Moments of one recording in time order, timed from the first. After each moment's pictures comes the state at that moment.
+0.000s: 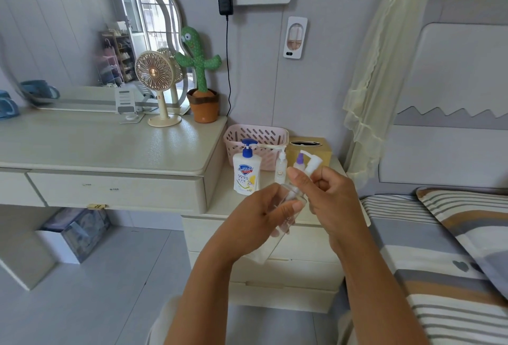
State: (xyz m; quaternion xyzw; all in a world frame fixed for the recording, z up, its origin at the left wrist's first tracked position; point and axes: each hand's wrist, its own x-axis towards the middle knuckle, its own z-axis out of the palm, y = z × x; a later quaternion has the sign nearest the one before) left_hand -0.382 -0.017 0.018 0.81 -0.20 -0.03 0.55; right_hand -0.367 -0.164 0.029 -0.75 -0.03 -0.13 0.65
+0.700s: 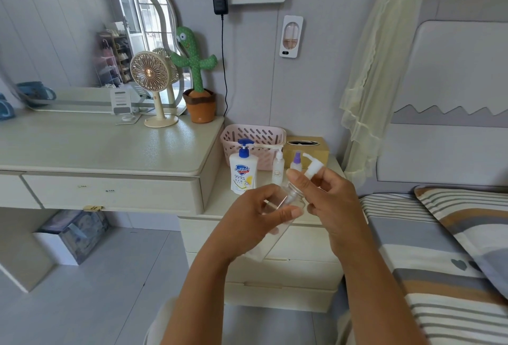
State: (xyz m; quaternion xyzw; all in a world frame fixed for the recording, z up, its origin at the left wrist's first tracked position) left_hand -0.378 -0.022 0.016 0.80 -0.18 -0.02 0.58; right_hand -0.369 -0.170 0.032 -0.75 -0.02 -0.11 0.66
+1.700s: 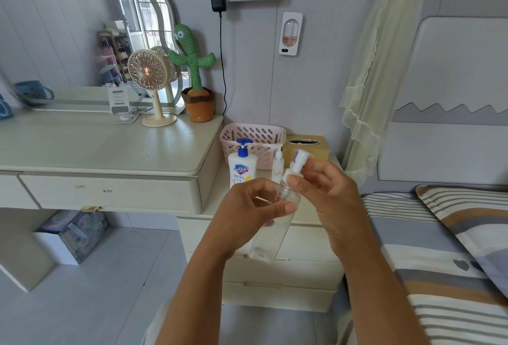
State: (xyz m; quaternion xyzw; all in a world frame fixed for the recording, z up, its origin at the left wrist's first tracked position) left_hand -0.372 -0.021 0.020 0.77 -0.11 0.00 0.63; right_hand -0.363 -0.179 0.029 -0.72 -0.09 -0.10 0.68
